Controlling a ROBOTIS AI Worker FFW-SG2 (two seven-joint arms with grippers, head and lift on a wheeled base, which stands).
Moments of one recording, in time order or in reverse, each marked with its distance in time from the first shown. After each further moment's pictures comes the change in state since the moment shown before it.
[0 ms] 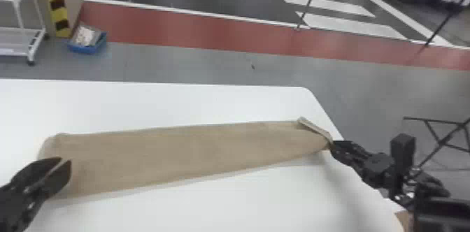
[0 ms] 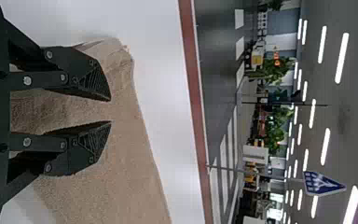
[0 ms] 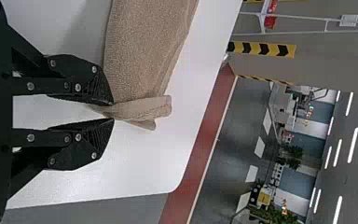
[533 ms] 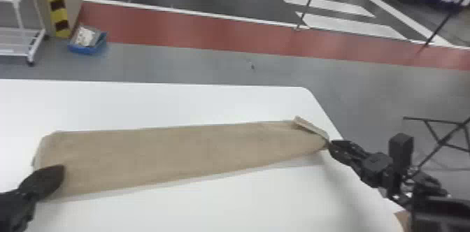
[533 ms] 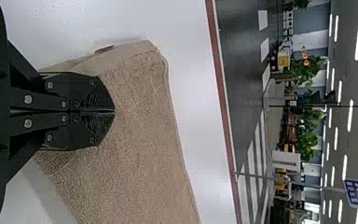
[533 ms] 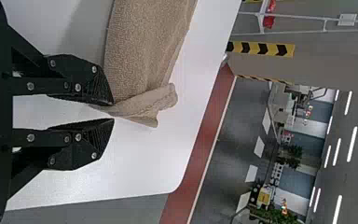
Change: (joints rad) left arm -0.044 0.005 -0.010 0.062 -0.070 0.094 0.021; right arm -0.015 0.000 0.005 0.019 0.002 -0.005 -0.001
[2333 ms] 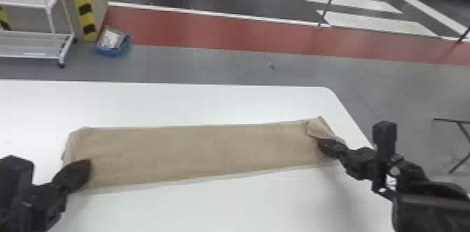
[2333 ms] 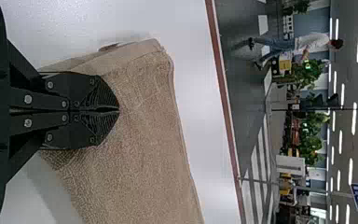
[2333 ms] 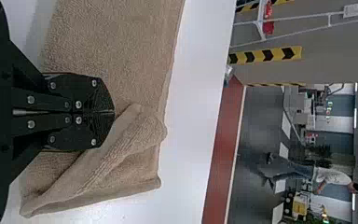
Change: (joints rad) left arm -0.009 0.000 -0.023 0.028 -0.020 0.001 0.001; right arm -0.081 0.121 0.121 -0.122 0.049 0.307 -0.061
